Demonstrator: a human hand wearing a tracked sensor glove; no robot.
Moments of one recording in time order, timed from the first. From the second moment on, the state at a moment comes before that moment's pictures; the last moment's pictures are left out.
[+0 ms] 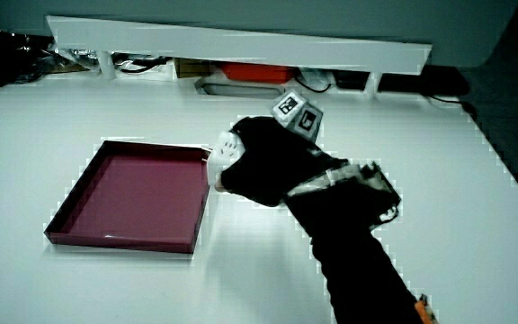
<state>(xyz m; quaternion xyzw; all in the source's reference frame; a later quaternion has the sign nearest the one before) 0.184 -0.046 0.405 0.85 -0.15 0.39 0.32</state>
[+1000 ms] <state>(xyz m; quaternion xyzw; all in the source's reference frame) 0.218 -0.040 0.499 0.89 -0.06 0.30 0.35</state>
